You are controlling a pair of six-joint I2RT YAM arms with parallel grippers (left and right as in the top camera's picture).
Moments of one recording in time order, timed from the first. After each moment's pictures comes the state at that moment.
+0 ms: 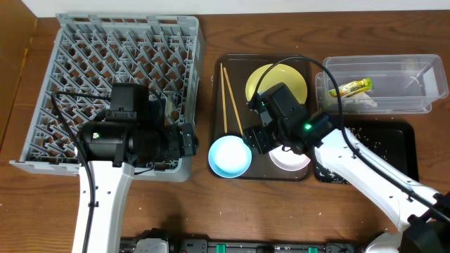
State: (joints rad) left arm -0.03 1.20 1.26 -1.35 0.26 -0.20; right arm 0.69 1.60 1.18 -0.63 -0.21 0.29
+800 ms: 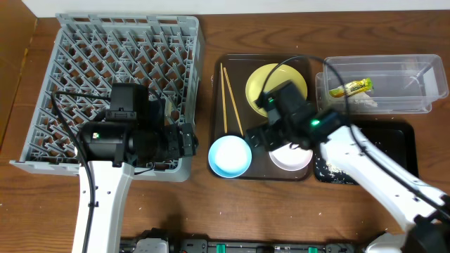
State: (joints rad) left arm -0.03 1.20 1.26 -1.35 0.25 -0.20; right arm 0.62 1.57 1.18 -0.67 -0.22 0.23
